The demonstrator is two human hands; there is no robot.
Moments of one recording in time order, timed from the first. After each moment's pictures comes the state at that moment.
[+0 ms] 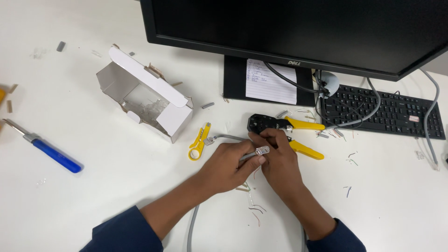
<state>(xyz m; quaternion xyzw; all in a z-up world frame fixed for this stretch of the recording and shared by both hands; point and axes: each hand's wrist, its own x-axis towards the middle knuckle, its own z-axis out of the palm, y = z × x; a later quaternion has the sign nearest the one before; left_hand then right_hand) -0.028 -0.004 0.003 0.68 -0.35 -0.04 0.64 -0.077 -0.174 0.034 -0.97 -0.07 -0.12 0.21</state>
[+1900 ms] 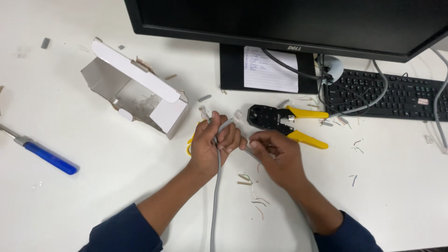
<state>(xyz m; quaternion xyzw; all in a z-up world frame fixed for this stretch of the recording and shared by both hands) -0.008 -0.002 -0.019 0.22 -0.10 -0.24 0.94 -0.085 -0.180 0.010 -0.83 0.06 -0.03 0.55</state>
